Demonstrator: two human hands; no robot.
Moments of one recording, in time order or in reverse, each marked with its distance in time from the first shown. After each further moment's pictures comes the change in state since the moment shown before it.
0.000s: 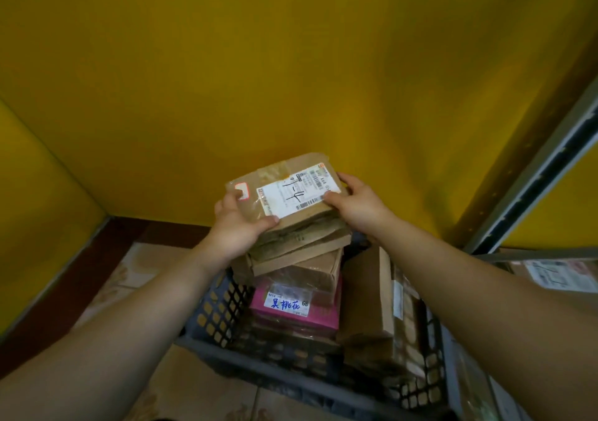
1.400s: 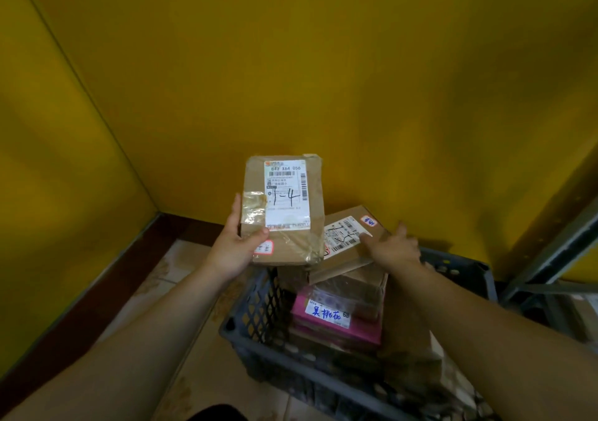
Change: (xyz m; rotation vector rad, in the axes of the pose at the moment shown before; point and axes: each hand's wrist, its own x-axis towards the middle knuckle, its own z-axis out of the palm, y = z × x) left_hand -0.019 -0.066 -0.069 -0.439 -0.019 0.042; right_hand 0.002 0.044 0.054 -0.391 0.143 0.320
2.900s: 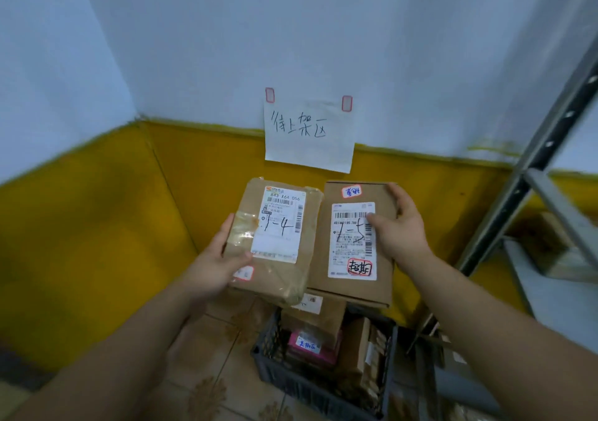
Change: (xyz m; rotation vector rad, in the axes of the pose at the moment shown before) left_hand -0.254 0.483 -0.067 0.133 0.008 -0.012; right_hand -0.318 -0.242 -0.427 0.638 0.037 -0.436
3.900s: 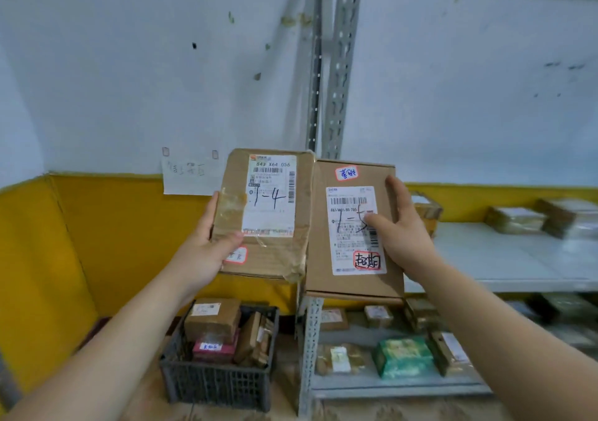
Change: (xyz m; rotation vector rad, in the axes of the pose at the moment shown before) left_hand -0.412 0.134 0.122 -0.144 -0.220 0.472; right_hand -0.441 -0.120 -0.316 -0.130 0.286 -0.242
